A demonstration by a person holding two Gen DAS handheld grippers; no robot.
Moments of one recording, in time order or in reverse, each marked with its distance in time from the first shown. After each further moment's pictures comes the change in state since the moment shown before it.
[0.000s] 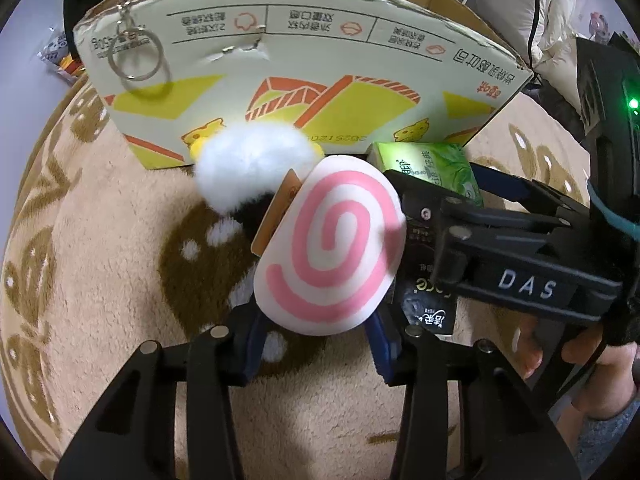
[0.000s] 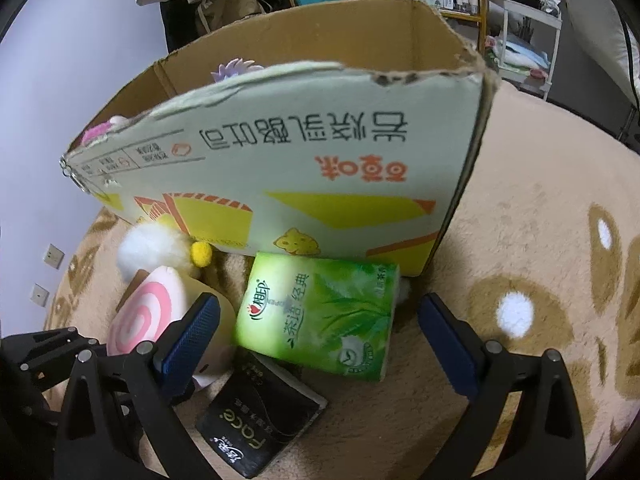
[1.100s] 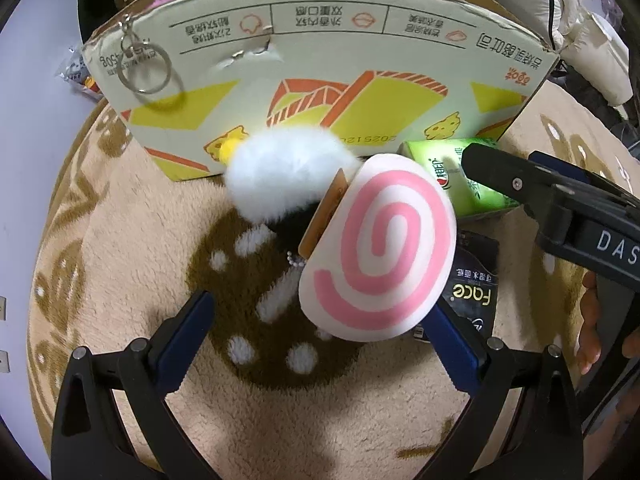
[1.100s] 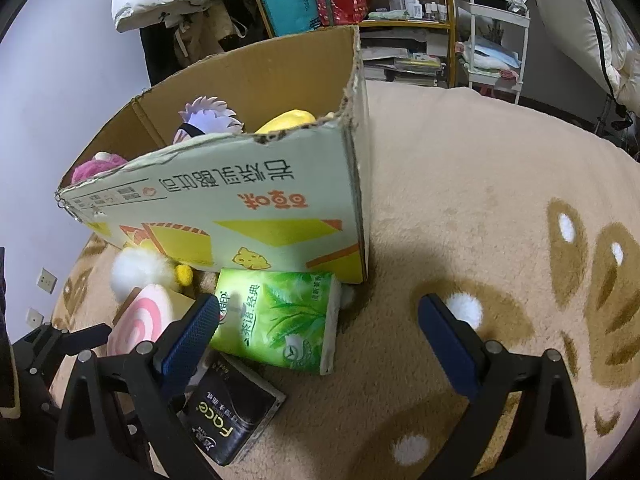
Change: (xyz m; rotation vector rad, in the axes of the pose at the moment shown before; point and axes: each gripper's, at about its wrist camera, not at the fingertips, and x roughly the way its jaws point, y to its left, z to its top) left arm 0.008 -0.014 0.003 0.038 -0.020 0.158; right arm -0.023 -0.025 -0.004 0.060 -0.060 -0.052
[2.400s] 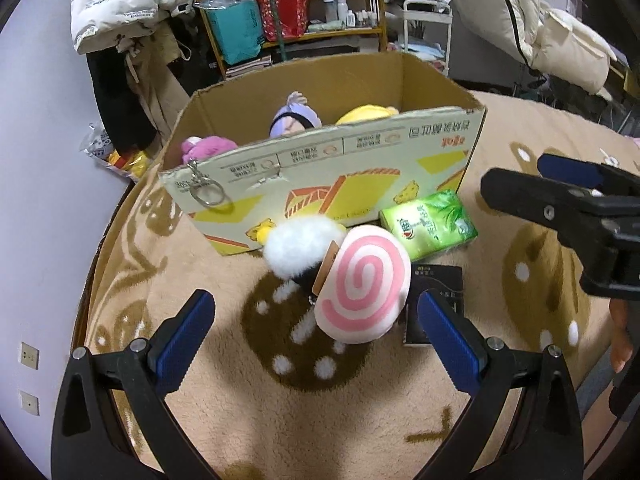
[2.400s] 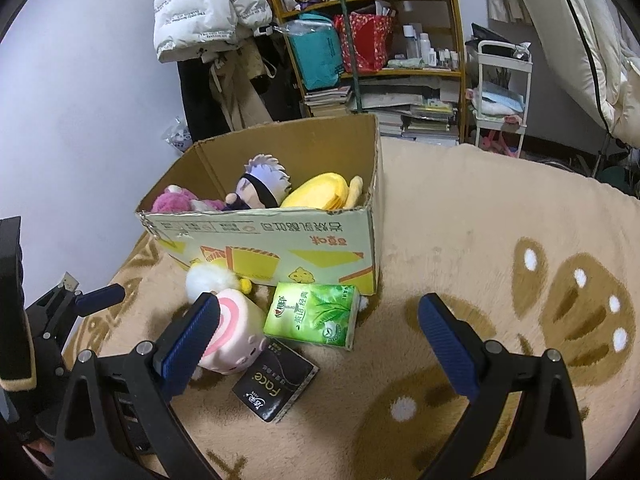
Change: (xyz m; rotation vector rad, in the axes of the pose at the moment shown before) left arm -0.071 -0.019 -0.007 0.129 -0.232 0.101; right arm -0.080 0.014 -0.007 -0.053 -0.139 0.057
